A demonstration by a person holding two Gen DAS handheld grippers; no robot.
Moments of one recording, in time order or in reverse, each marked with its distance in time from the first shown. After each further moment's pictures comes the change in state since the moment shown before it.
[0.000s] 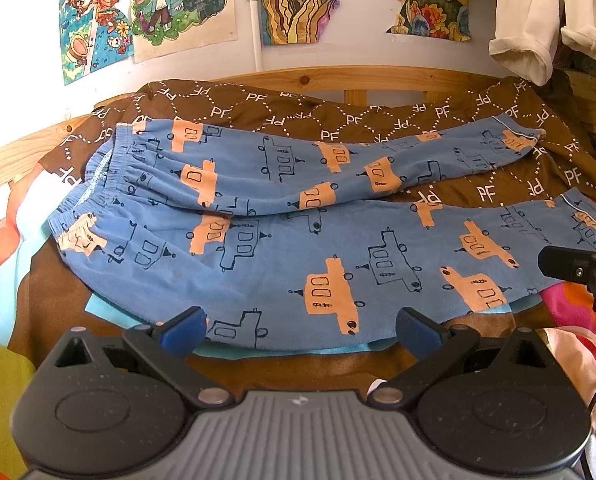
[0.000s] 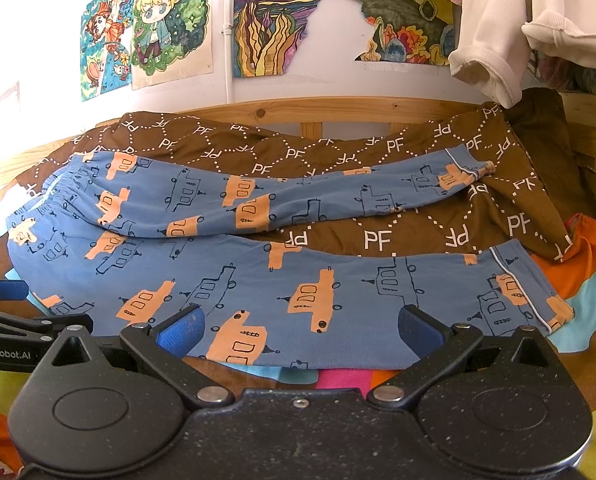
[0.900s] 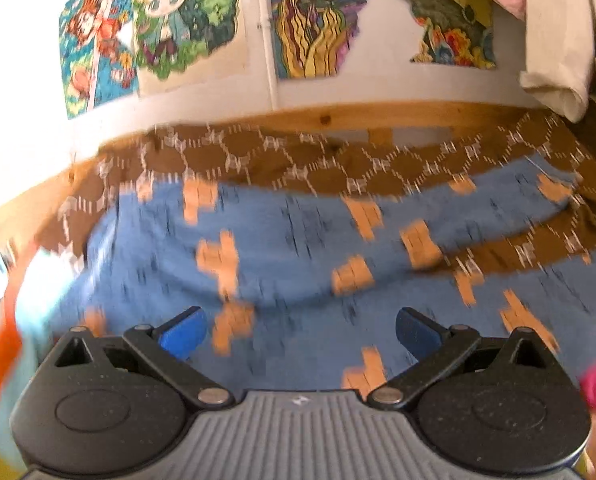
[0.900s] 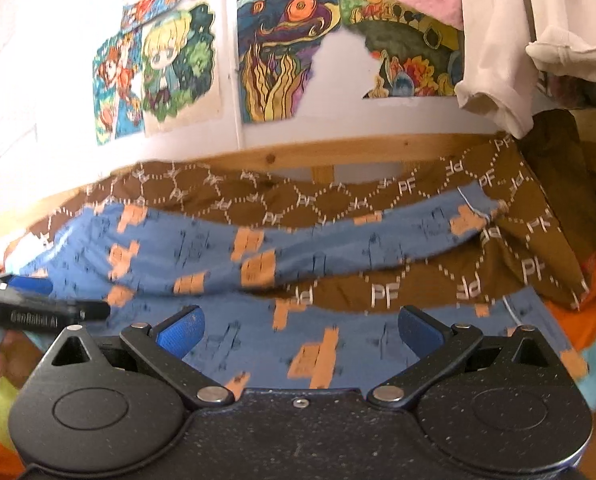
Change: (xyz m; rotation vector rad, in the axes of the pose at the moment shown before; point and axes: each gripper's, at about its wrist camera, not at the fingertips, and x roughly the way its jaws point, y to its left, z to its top) left arm 0.038 0.022 0.081 0.030 -0.069 0.058; right arm 0.014 -0.039 0.037 0.047 -0.119 0.123
